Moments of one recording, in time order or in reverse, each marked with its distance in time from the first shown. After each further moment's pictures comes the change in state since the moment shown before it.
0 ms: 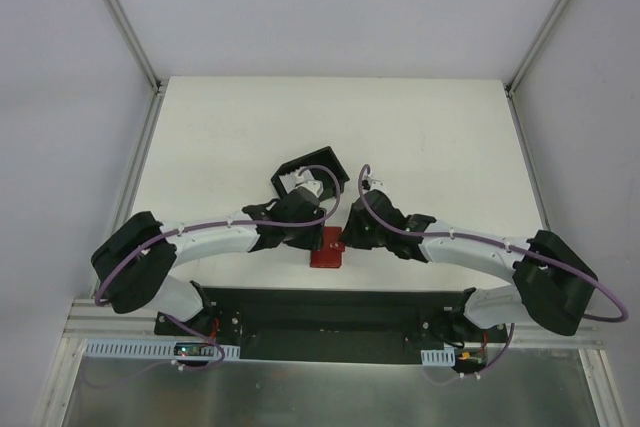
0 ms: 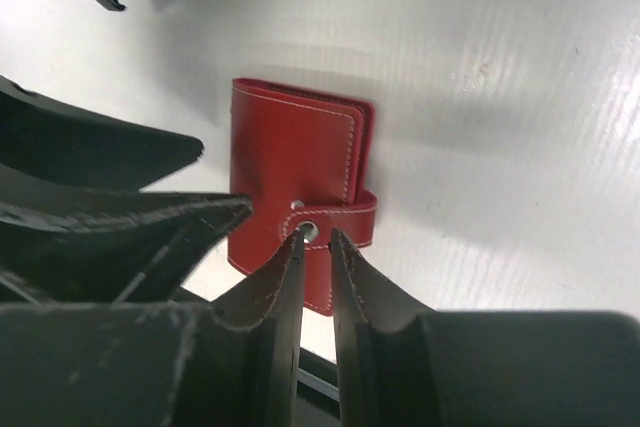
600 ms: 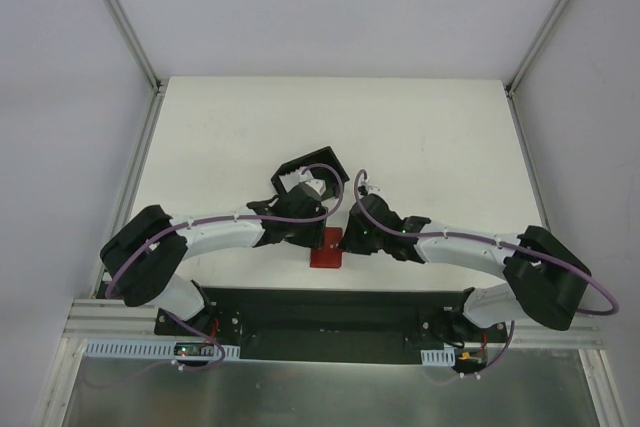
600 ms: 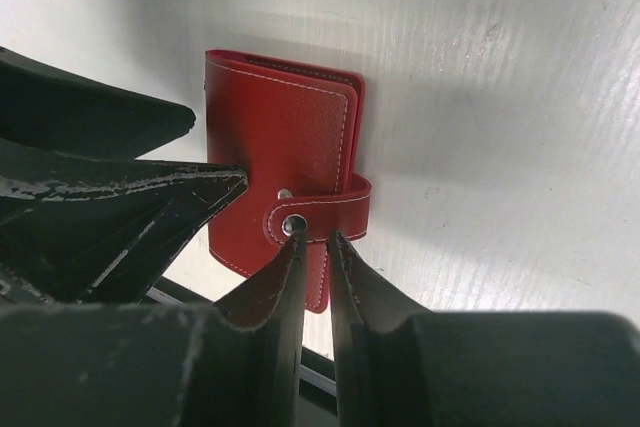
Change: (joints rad) left arm 0.031 0.058 0.032 0.010 0.046 0.039; right arm 0.008 0.024 -0.030 0.000 -0.032 0.022
